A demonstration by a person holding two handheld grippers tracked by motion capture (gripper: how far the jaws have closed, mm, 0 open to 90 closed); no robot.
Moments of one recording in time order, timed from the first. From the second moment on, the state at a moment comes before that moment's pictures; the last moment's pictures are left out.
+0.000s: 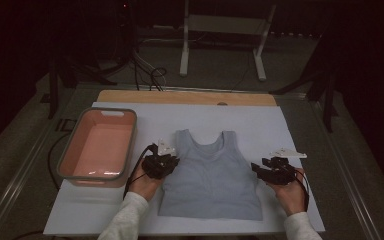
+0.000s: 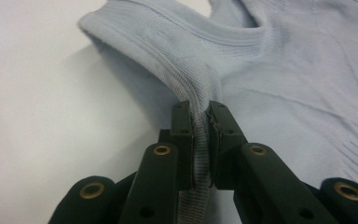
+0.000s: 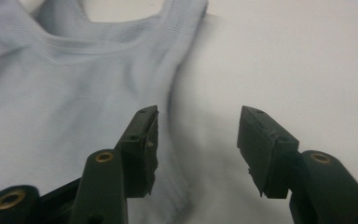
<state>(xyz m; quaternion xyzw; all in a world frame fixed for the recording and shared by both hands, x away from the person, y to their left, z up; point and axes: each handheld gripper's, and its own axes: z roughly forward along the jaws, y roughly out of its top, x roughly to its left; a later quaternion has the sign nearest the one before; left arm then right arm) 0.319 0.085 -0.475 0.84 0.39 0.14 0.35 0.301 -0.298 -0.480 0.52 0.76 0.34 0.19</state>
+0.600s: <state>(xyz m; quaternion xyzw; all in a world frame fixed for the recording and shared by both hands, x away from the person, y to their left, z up) 0.282 0.106 -0.462 0.81 0.42 0.16 0.39 0.294 -0.293 -0.494 0.51 0.79 0.32 0.14</state>
